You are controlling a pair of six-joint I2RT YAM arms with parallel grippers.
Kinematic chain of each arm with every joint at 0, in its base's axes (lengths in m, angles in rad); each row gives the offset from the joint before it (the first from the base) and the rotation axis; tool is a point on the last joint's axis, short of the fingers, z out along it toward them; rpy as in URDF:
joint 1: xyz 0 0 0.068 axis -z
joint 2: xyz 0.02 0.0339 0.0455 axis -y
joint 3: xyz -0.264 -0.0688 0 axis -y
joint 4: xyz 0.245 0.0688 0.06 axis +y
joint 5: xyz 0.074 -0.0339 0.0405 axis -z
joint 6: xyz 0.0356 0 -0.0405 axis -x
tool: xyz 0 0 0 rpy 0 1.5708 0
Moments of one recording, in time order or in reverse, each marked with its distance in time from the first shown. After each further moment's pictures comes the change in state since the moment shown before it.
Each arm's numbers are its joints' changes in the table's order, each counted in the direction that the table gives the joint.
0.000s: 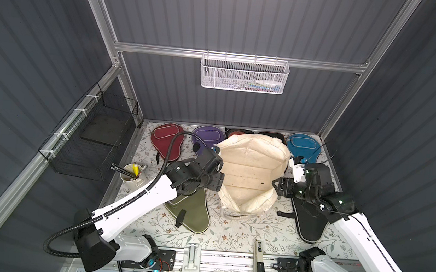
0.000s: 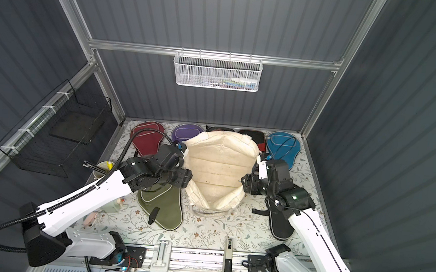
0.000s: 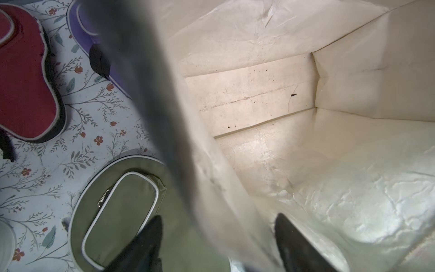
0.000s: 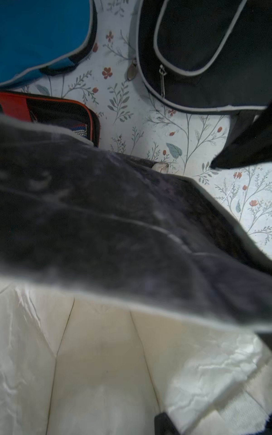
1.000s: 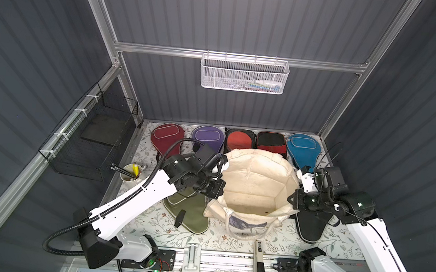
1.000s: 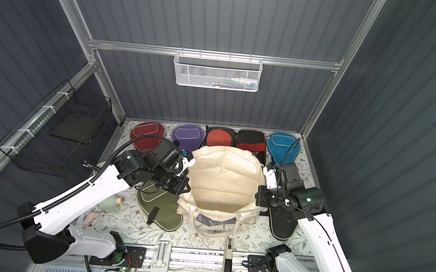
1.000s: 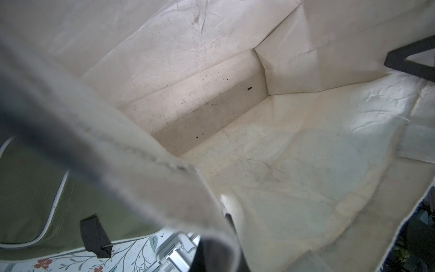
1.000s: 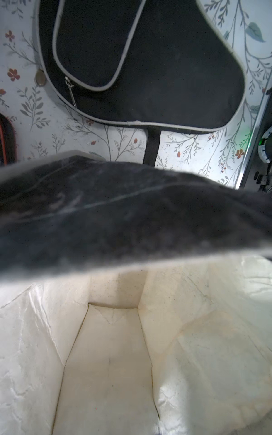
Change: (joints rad) left arm 0.000 -0.034 0.154 0.248 0.436 0.004; right arm 0.064 0.048 0.185 0.475 -0.071 0.007
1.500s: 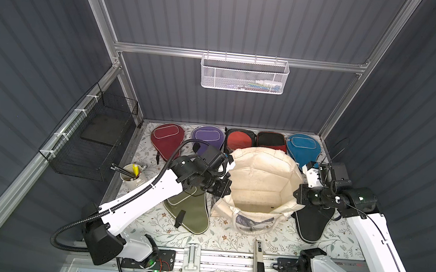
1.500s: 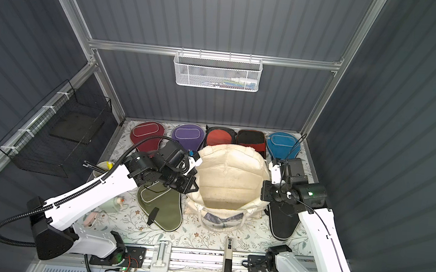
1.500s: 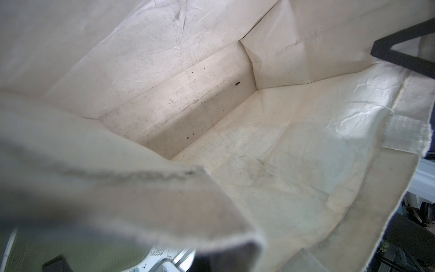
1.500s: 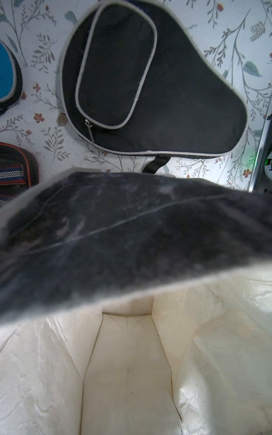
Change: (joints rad) left arm 0.000 -0.043 -0.045 -0.126 0.071 0.014; right arm 0.084 -0.048 0.038 -0.002 0.035 0.079
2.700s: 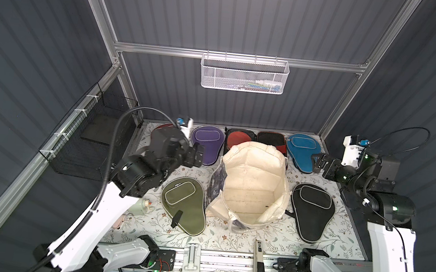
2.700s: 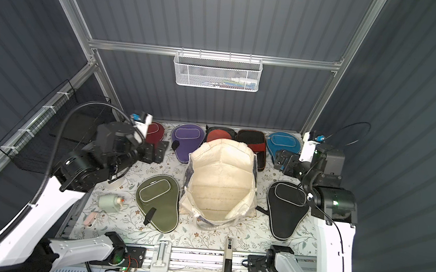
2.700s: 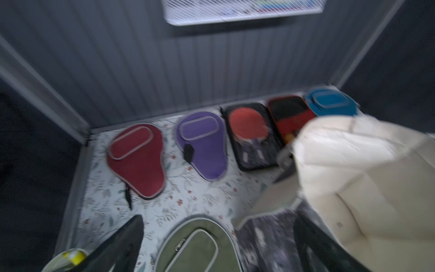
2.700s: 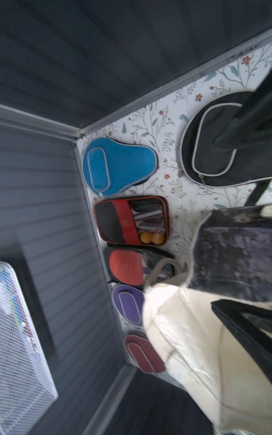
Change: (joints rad) left arm -0.219 0.299 0.088 -0.142 -0.728 -0.232; right arm 0.283 -0.001 0.185 -0.340 0.035 0.033
